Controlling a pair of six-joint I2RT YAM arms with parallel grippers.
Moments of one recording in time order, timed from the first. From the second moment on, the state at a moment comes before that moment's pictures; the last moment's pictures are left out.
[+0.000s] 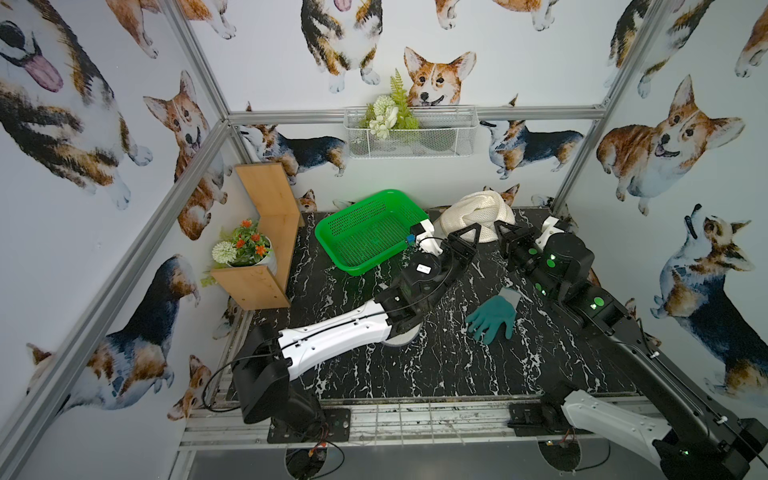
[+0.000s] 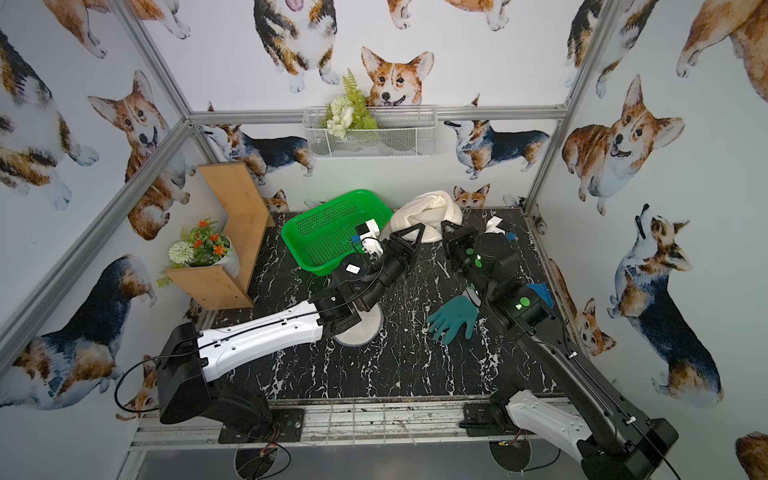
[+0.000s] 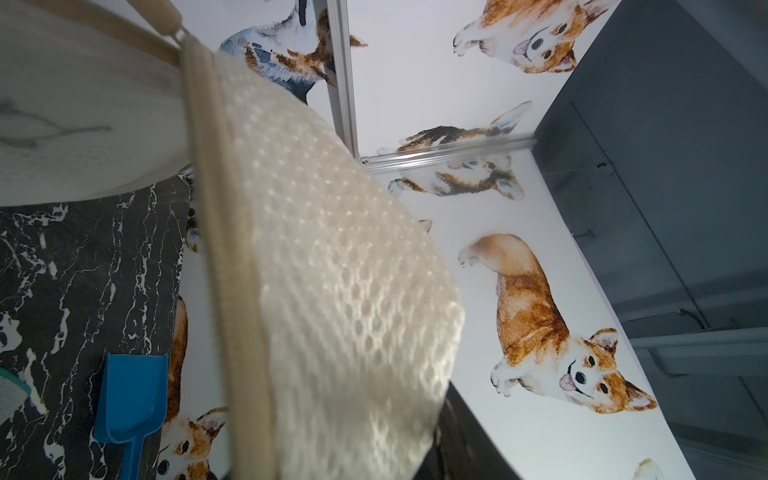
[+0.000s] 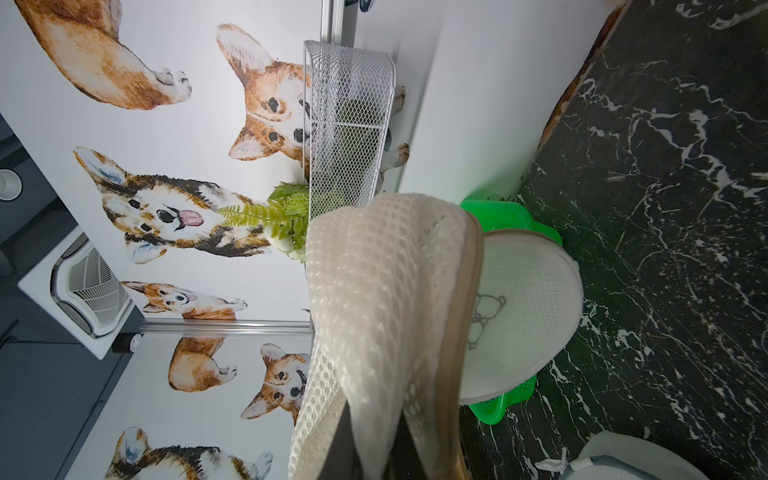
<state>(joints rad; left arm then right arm) -1.01 1.54 1.23 0.47 -0.32 -1.42 0.51 0.97 1.09 -0.23 0.22 1.46</state>
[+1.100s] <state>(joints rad) -0.72 1.48 1.37 -0.17 0.30 -0.87 0.29 1.02 1.25 -0.57 -0.22 0.21</state>
